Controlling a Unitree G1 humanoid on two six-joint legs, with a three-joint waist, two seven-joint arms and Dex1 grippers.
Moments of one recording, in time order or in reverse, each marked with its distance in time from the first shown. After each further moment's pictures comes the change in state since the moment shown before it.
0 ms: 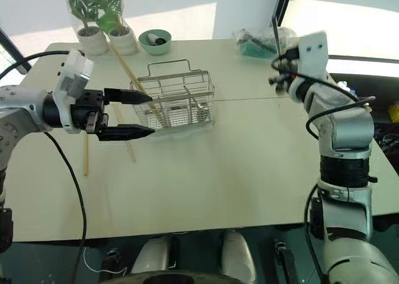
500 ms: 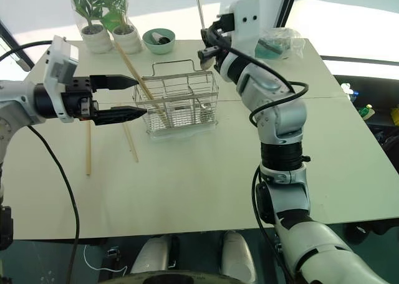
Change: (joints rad) left arm -0.010 0.009 0.045 0.059 0.048 -0.033 0.048; right arm -0.104 0.350 0.127 0.065 0.060 -0.173 -0.016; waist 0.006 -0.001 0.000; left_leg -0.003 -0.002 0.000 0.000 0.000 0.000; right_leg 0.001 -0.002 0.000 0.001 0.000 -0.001
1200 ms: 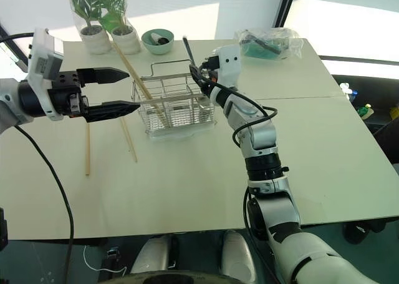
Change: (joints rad) left arm 0.025 0.017 0.058 -0.054 -0.022 0.023 0.045; right arm 0.097 0.064 0.048 0.173 -0.072 -0.211 0.033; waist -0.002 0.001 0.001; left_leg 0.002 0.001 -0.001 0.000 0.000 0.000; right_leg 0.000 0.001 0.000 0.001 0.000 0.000
